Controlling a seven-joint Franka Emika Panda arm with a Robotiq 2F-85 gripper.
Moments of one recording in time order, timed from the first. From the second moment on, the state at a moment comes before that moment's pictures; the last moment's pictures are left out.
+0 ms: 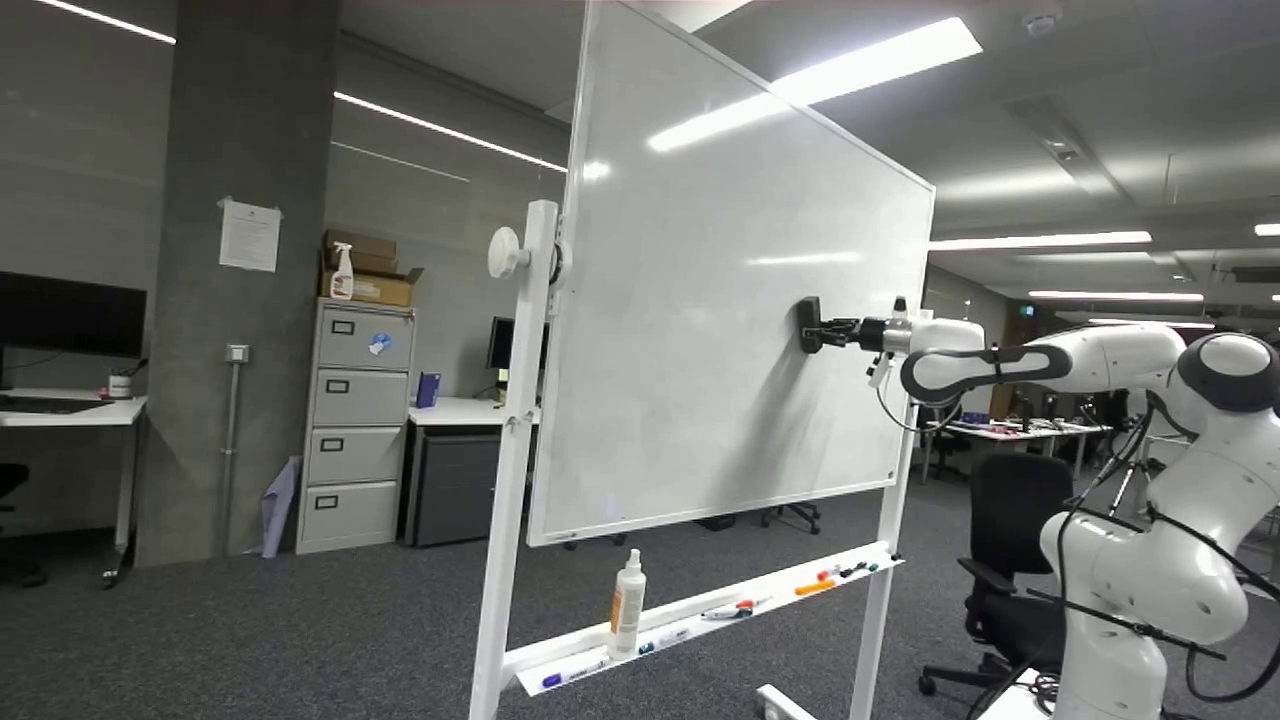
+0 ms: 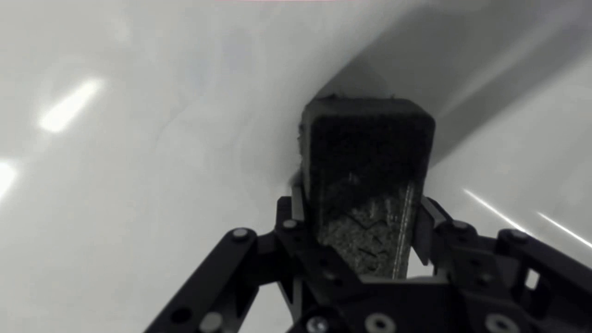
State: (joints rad) arm 0.96 -0.71 -0.91 -2.41 -0.38 3.46 -0.56
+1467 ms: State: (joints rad) arm 1.01 -0.73 -0.91 -2.33 -0.35 3.46 -0.61
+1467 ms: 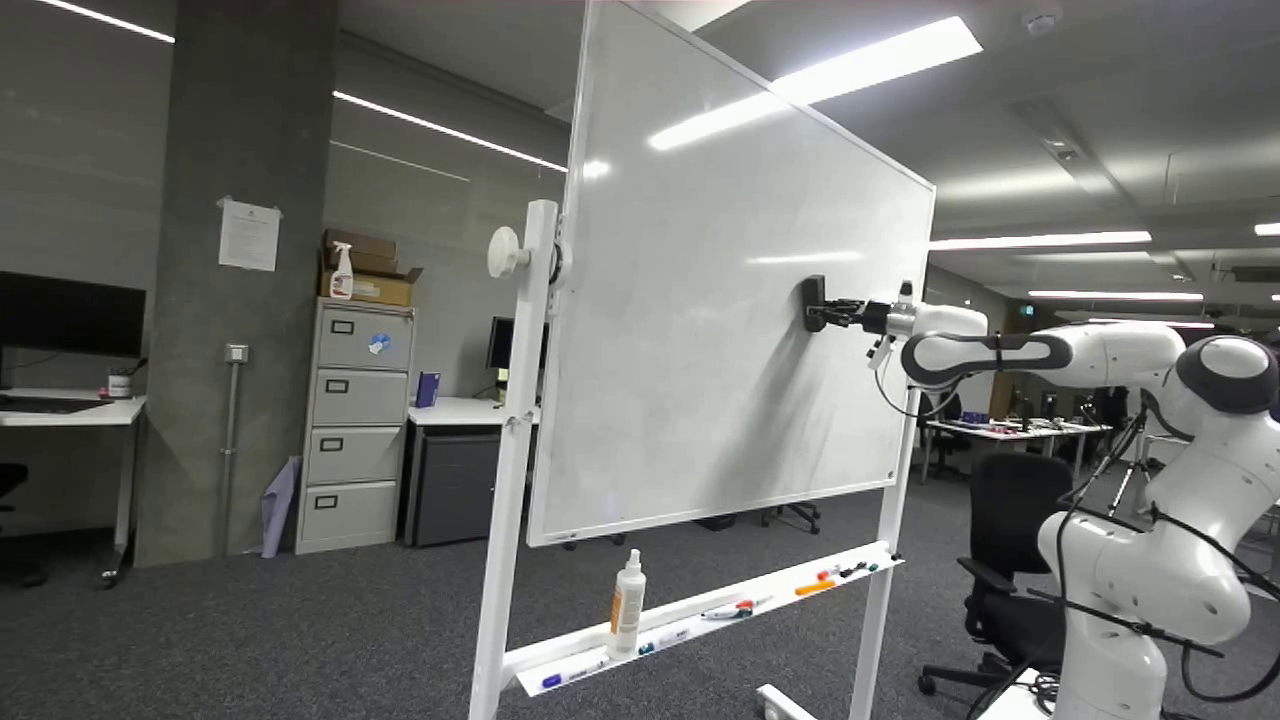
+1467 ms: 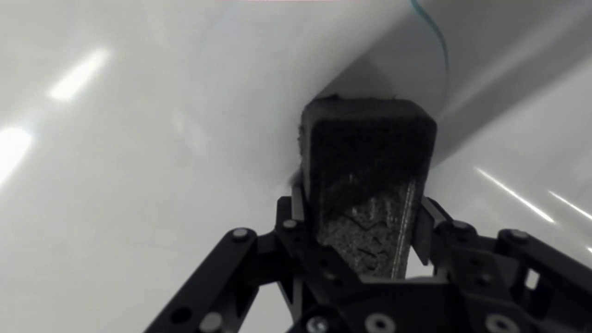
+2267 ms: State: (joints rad) arm 0.96 -0.57 -0.73 -2.26 -0.34 3.46 -0.41
